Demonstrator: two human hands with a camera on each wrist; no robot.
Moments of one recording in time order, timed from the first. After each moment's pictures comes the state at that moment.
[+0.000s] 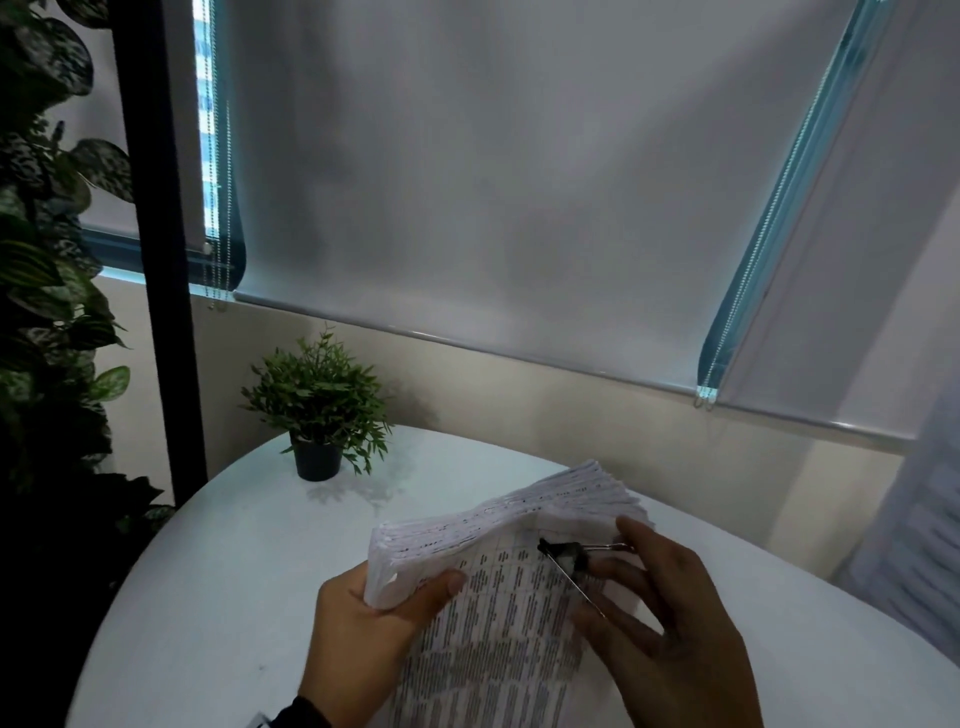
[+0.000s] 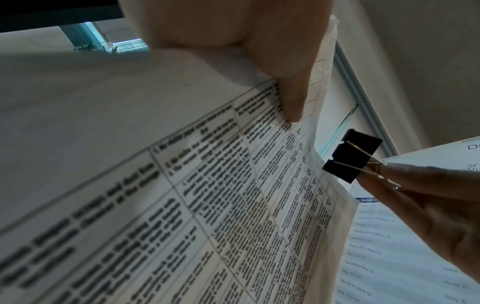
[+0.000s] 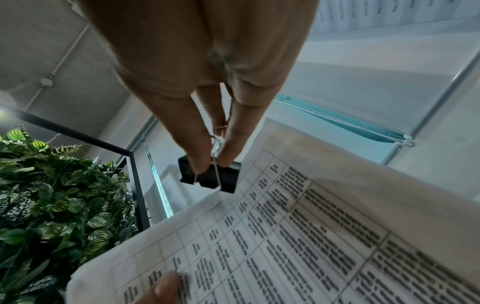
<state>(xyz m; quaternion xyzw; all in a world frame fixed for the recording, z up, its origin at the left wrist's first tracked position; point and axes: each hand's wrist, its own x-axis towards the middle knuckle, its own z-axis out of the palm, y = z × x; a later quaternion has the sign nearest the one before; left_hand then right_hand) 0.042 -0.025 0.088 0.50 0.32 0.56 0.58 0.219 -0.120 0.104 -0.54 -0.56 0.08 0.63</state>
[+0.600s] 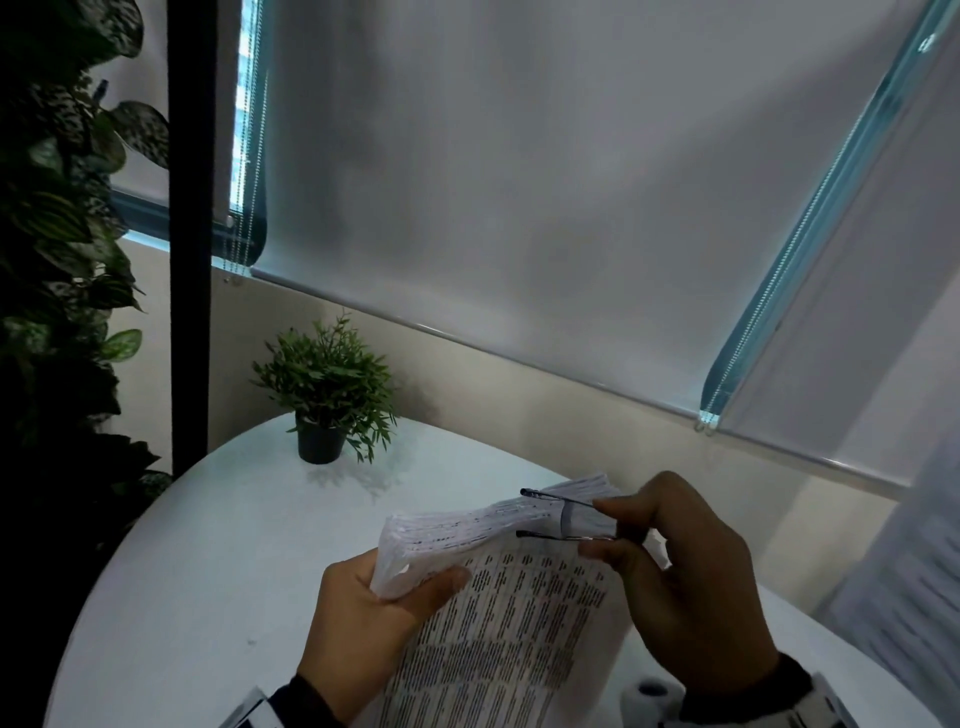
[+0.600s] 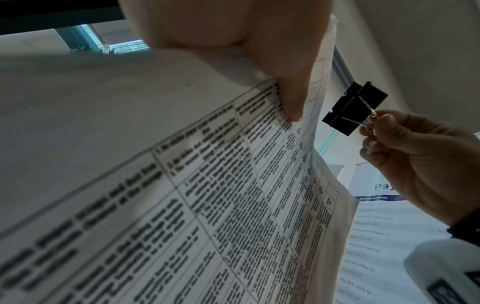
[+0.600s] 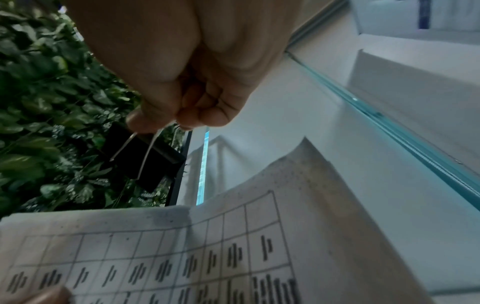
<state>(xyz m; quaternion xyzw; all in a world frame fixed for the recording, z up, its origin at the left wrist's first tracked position) 0.041 -0.024 0.081 0.51 0.31 0.56 0.58 0.233 -0.101 0.169 -0.50 -0.73 -0.17 0.43</state>
